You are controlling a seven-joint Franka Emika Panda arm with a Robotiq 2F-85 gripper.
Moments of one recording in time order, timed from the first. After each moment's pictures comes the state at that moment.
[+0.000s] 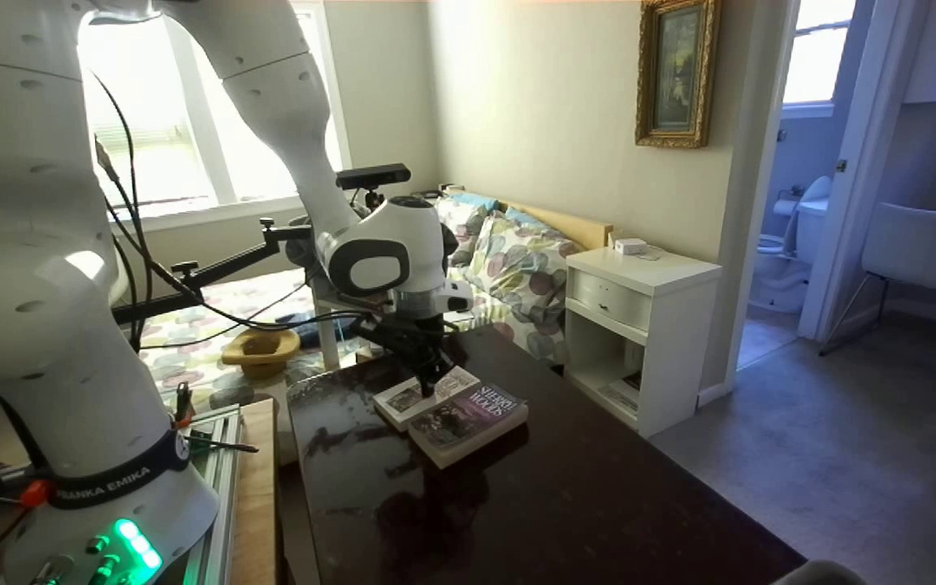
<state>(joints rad) 0.13 0.22 0.11 -2.65 0.19 2.88 -0.47</state>
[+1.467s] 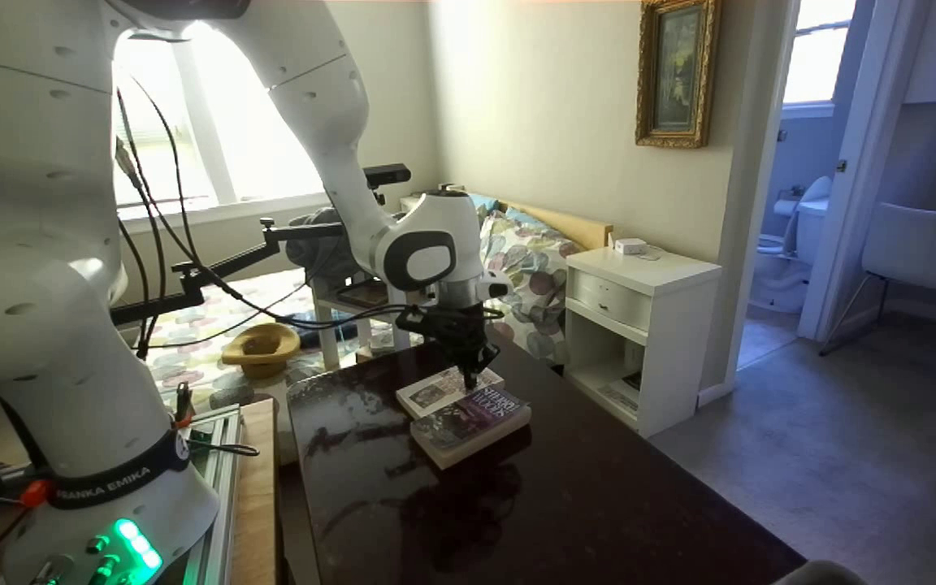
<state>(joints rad) 0.09 0.32 0.08 -2.46 -0.07 2.84 -0.36</state>
